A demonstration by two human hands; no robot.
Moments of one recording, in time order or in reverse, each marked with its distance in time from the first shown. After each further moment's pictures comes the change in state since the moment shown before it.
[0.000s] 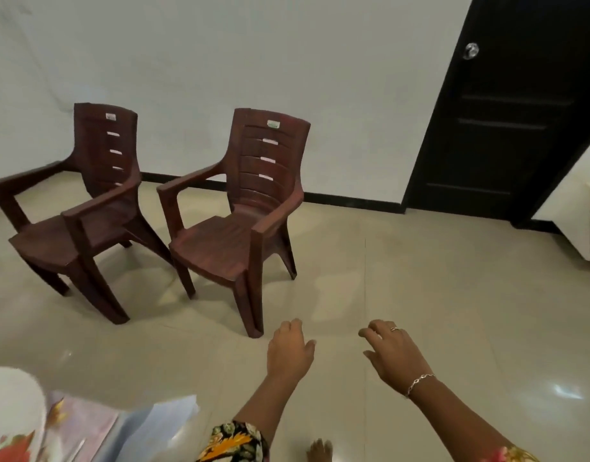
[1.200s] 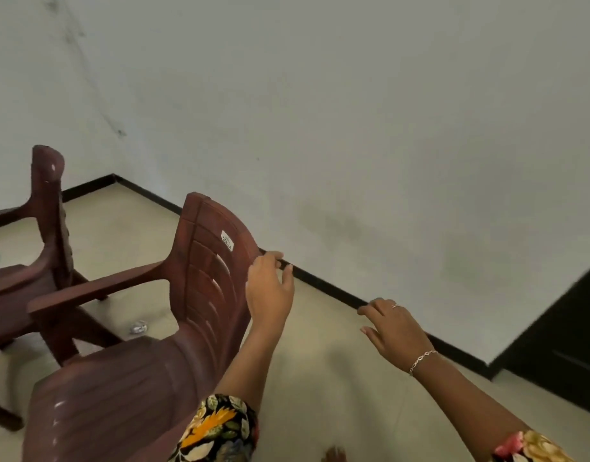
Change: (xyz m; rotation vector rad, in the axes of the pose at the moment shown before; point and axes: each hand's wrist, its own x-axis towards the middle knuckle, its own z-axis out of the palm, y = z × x) left_hand 0.803 0.226 -0.192 -0.372 0.858 -0.284; right_hand 0.742 0.526 0.196 0.136 0.131 -0.392
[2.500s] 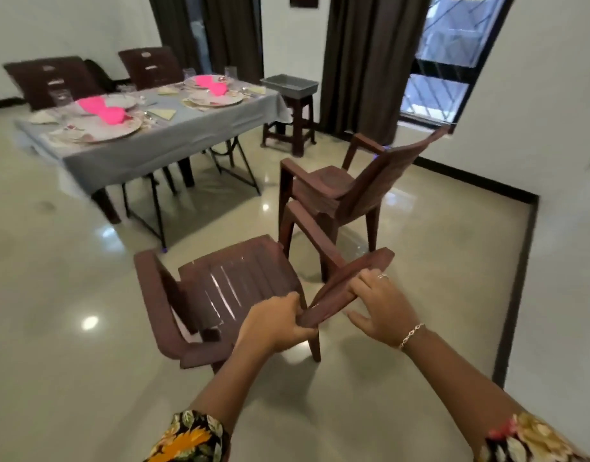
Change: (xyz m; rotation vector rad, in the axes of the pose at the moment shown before) left_hand 0.195 -0.061 0.078 0.557 0.314 -1.128; right_hand 0.497 -0.080 0.181 0.797 -0.063 -1.641
